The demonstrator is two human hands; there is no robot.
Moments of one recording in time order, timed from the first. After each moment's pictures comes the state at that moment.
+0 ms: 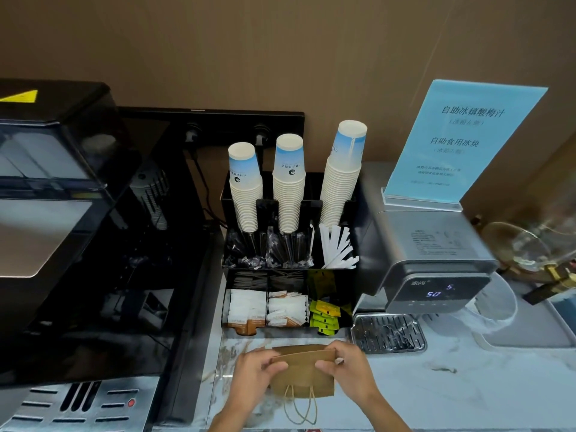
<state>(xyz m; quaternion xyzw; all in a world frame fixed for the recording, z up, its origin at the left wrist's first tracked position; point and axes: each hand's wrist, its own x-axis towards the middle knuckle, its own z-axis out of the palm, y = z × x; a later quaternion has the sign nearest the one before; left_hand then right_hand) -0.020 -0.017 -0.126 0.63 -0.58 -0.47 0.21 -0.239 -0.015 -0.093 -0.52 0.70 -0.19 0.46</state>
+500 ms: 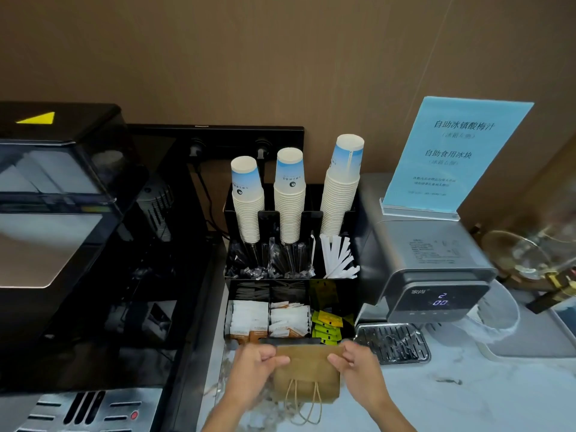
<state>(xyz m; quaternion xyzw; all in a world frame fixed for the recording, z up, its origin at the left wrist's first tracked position) -0.014 -0.037 -0.094 0.62 -0.57 -0.48 0.27 -0.244 -0.020 -0.071 -0.50 0.69 -0.25 0.45</state>
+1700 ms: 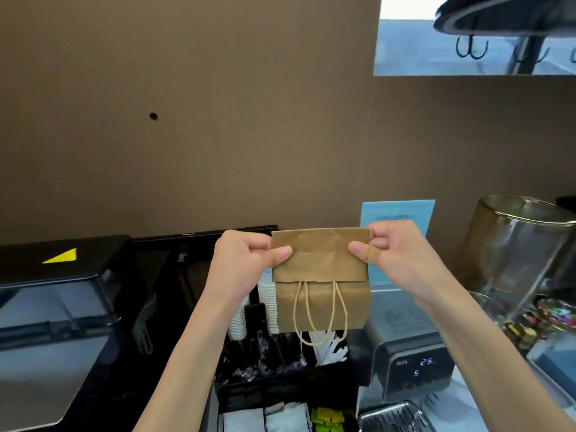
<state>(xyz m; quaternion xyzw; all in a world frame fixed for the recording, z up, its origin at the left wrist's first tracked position) -0.032 -0.147 0.260 0.38 -0.68 -0.35 0.52 -0.262 -0.084 0.287 -0.60 0.60 -0.47 0.24</state>
